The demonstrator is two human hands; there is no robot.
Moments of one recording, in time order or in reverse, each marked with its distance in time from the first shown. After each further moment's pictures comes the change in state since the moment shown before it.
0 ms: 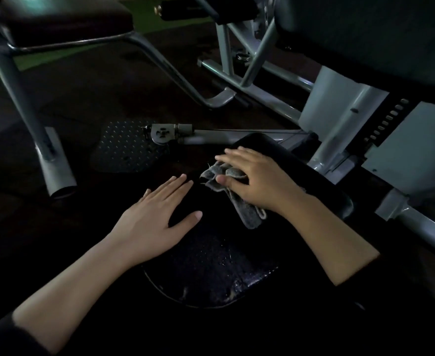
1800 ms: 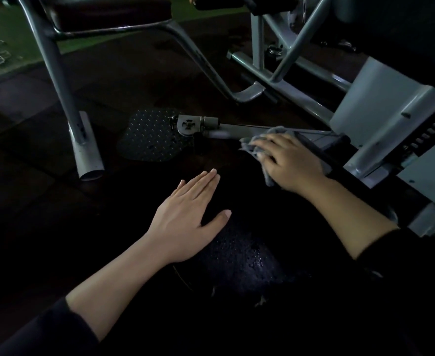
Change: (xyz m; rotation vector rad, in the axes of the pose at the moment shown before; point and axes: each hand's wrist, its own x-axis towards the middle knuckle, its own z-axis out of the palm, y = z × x) left_hand -0.004 0.000 0.010 0.008 0.077 0.005; right_hand 0.058 0.034 0.024 -0.166 0.118 0.008
